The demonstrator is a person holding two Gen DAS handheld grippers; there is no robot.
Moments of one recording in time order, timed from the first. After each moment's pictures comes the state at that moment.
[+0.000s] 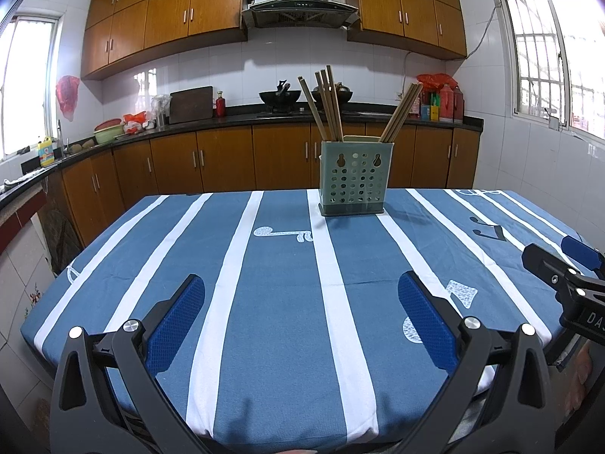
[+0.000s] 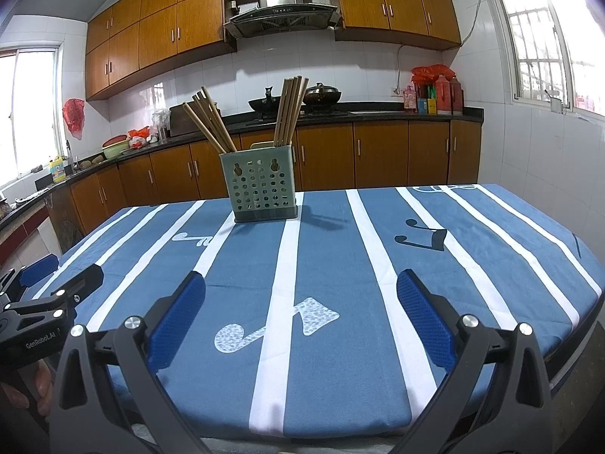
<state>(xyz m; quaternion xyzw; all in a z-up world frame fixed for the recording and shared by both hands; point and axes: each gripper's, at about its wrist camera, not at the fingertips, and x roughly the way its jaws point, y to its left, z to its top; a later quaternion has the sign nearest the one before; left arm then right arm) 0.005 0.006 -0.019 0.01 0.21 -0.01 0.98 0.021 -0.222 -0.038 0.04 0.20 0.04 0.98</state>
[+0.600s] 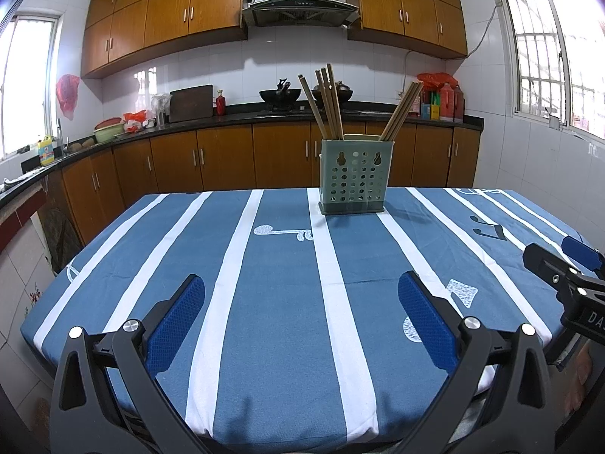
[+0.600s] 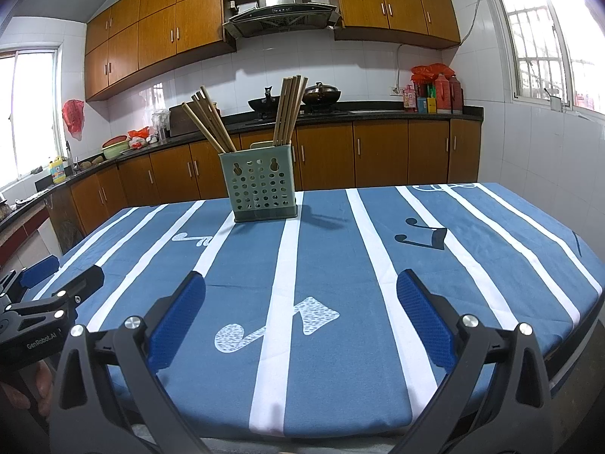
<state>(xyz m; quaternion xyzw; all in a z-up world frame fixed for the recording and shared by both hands) 0.005 0.006 -0.018 0.01 0.21 -0.01 0.98 0.021 -0.221 -0.038 0.04 0.20 0.04 0.98</state>
